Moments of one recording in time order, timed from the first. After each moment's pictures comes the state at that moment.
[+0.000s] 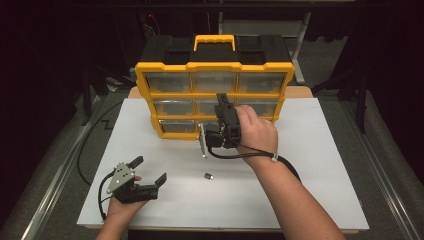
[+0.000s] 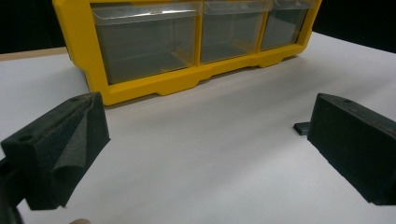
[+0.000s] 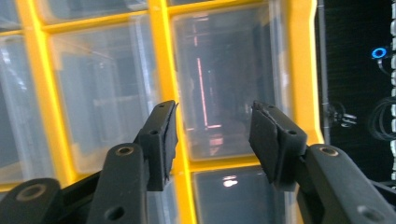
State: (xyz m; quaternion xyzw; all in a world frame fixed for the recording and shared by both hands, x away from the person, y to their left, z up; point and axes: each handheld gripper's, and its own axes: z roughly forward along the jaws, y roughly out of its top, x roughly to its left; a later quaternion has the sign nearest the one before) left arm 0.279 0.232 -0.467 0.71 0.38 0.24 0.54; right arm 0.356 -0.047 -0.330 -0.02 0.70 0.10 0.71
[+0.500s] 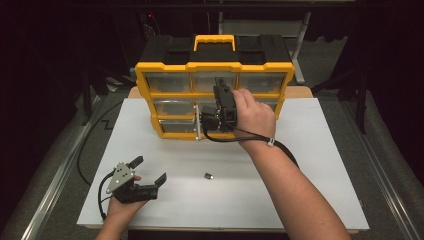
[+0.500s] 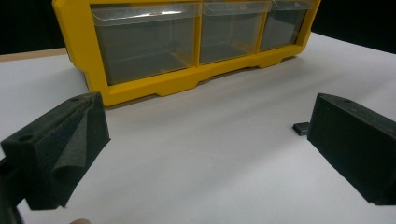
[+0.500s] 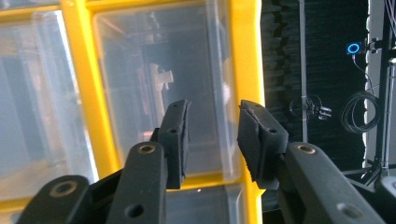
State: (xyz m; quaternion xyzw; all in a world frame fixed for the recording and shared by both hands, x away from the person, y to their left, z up) left arm 0.279 0.233 -0.466 0.71 0.38 0.24 0.54; right arm 0.377 -0.036 -0.299 -0.01 0.68 0.08 0.73
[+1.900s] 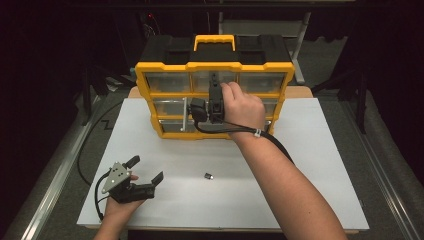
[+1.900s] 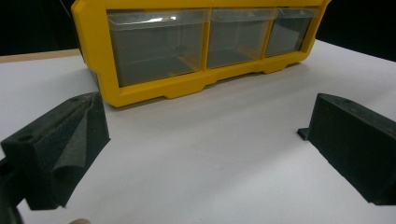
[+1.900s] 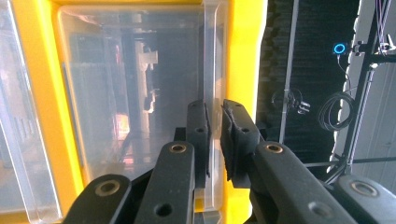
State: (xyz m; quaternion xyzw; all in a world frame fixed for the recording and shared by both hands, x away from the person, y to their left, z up) left arm 0.278 0.239 -0.465 0.70 0.39 0.25 0.55; right arm 0.392 -0.012 -0.296 -0.01 0.66 0.01 0.75
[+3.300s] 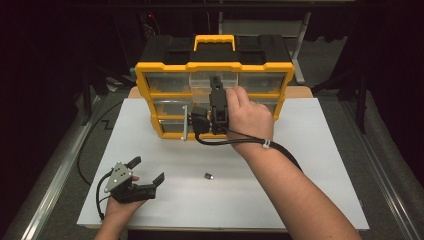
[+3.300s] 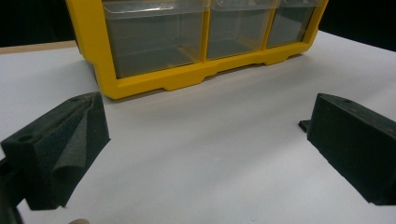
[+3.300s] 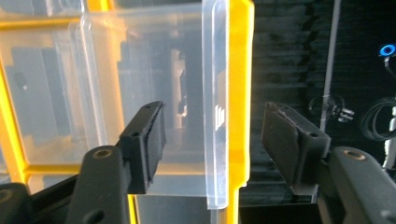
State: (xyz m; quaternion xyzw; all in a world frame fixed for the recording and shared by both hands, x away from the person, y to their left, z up) left arm 0.279 0.237 -0.467 0.71 0.39 0.24 0.53; right arm 0.353 -0.020 -0.277 -0.01 0.72 0.03 0.69
